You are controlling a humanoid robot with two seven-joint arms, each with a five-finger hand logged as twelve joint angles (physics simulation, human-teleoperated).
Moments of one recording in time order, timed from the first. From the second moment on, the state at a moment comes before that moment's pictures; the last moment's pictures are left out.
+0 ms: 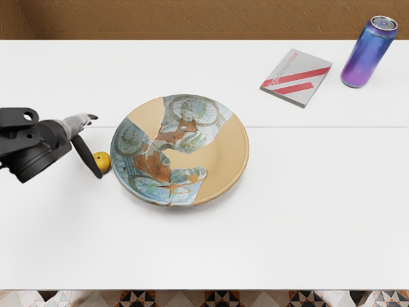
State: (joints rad) left arm -1.38 0.66 0.30 -1.49 0.50 0.42 0.61; right arm -0.03 0.00 0.01 0.04 -0.19 -0.03 -0.43
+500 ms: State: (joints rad) left arm -1.38 0.63 0.33 -1.49 0.50 0.52 0.61; right arm -0.03 0.00 0.01 0.04 -0.19 -0.03 -0.43
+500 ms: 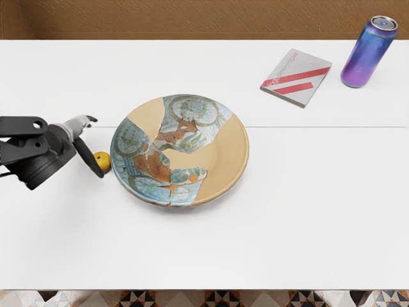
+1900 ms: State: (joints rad) left arm -1.37 0.58 0.41 -1.52 0.51 0.61 0.60; right arm -0.03 0.00 0.01 0.04 -0.19 -0.03 -0.43
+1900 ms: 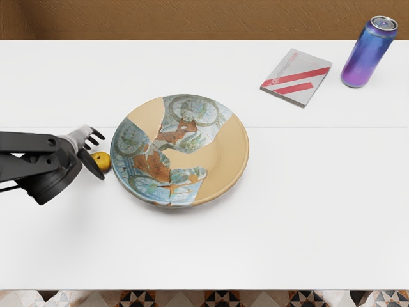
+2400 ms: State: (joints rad) left arm -1.39 0.59 0.43 -1.56 0.51 0.61 0.61; right arm -0.03 0.00 0.01 0.04 -0.19 -0.03 -0.43
